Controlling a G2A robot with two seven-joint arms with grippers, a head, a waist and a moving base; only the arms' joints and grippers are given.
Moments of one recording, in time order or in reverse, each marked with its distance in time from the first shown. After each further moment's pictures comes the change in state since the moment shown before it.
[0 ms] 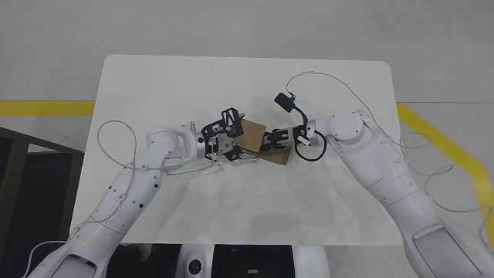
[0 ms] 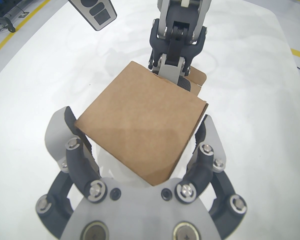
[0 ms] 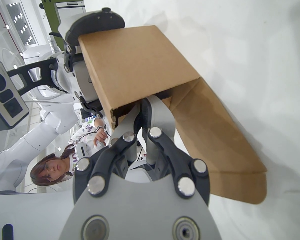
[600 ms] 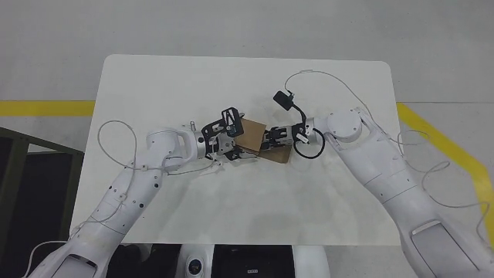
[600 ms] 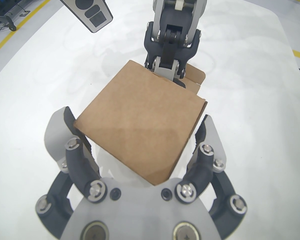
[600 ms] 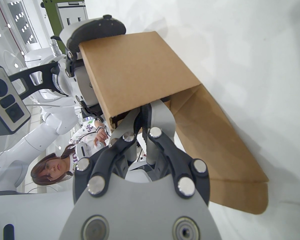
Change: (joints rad) left arm -0.001 -0.003 -0.001 0.004 -0.006 0.007 -0.006; right arm 0.024 -0.017 -0.010 0.044 0.009 -0.024 0.007
